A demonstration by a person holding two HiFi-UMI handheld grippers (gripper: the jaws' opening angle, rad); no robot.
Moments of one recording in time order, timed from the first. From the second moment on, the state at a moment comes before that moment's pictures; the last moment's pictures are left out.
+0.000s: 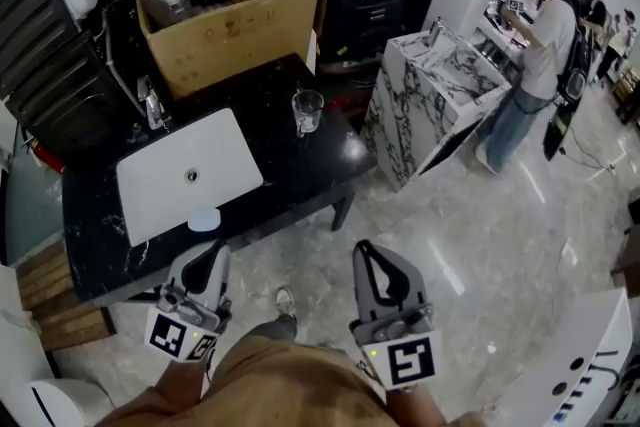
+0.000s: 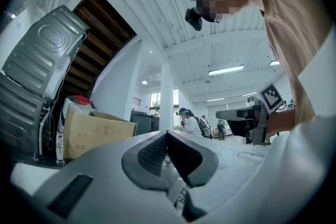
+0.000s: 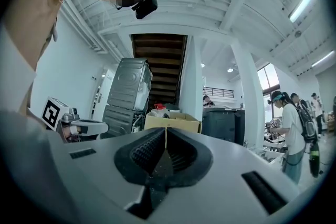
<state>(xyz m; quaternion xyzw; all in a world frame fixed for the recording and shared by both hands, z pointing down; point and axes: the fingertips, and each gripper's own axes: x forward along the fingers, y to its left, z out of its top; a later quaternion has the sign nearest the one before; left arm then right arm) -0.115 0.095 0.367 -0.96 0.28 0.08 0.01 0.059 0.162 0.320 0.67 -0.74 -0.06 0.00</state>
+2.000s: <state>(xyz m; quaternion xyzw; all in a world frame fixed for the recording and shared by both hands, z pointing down) -0.059 -0.059 0.368 -0.95 0.30 0.07 0.00 0.109 -0.025 0.332 0.63 -0.77 -0.05 0.02</state>
